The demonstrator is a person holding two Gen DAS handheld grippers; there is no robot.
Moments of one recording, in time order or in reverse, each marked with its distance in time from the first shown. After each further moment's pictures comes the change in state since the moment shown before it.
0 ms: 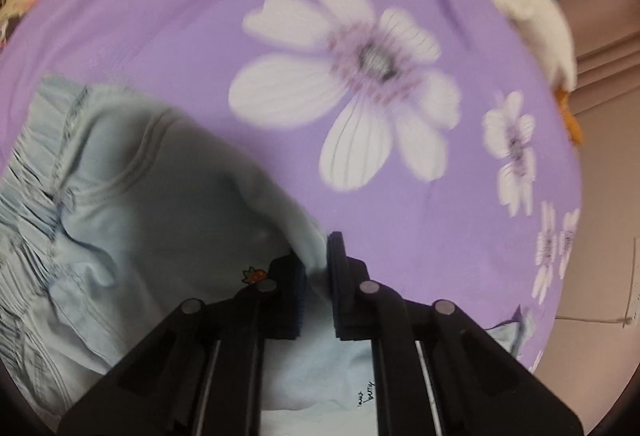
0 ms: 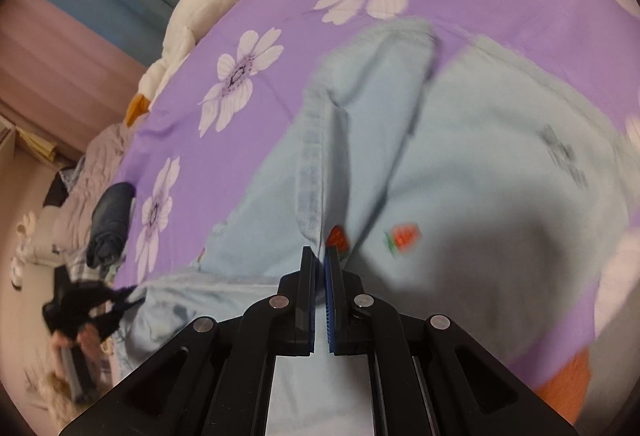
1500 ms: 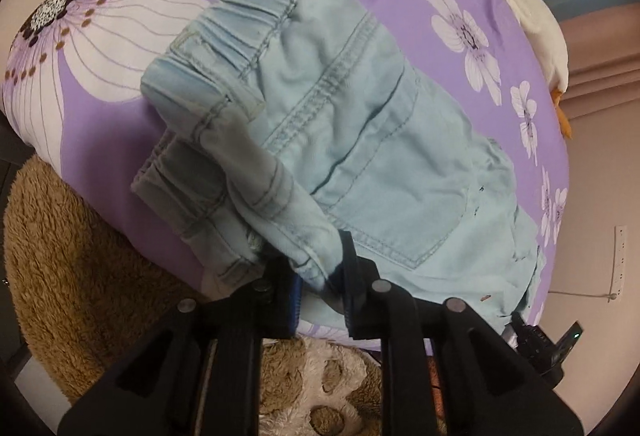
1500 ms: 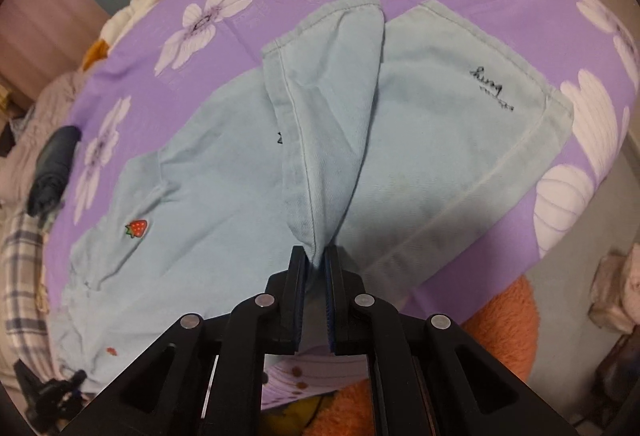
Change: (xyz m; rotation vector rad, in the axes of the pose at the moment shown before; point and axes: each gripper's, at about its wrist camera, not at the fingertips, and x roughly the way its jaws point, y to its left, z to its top) left arm -0.079 0.184 -0.141 -0.095 0.067 -0.044; right arm -0.012 -0.006 -0.063 -0.103 0.085 -0.266
